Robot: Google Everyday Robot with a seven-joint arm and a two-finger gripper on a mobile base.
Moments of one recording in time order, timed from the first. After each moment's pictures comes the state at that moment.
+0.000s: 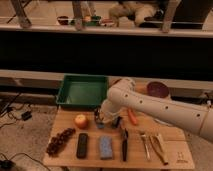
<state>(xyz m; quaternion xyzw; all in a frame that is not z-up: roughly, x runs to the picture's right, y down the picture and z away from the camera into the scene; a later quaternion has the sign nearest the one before) -0.007 0.151 0.755 -0.25 -0.23 -0.24 0.91</state>
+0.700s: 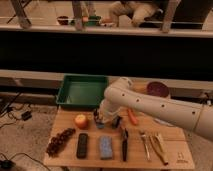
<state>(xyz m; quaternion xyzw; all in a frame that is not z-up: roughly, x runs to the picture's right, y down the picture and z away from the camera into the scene) -0.009 0.152 0.759 -0.26 -0.22 -0.25 0.91</state>
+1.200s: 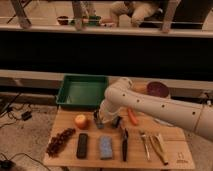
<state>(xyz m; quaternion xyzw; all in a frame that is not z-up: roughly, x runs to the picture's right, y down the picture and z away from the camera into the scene) -0.008 0.152 0.759 -0.26 -0.22 -0.25 0.91</state>
